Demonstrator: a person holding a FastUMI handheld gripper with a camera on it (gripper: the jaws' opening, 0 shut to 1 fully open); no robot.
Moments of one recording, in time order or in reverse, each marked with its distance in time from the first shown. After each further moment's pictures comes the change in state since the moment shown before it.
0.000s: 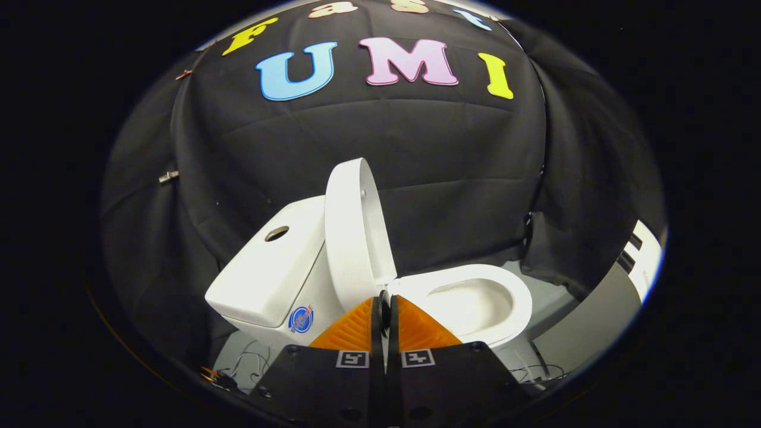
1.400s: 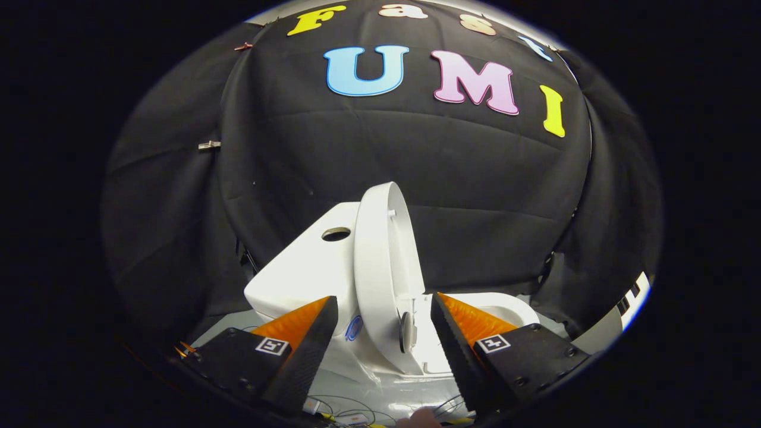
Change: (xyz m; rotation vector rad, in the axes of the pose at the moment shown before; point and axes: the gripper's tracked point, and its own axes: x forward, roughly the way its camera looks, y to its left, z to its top) arm -0.010 0.082 0.016 -0.178 -0.066 0.143
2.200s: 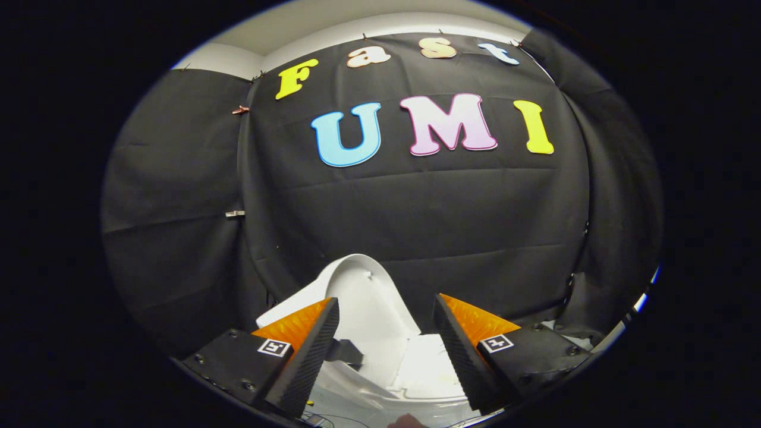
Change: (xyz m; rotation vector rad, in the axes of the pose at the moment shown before) arm -0.061 -0.142 0.058 0.121 -0.268 0.155
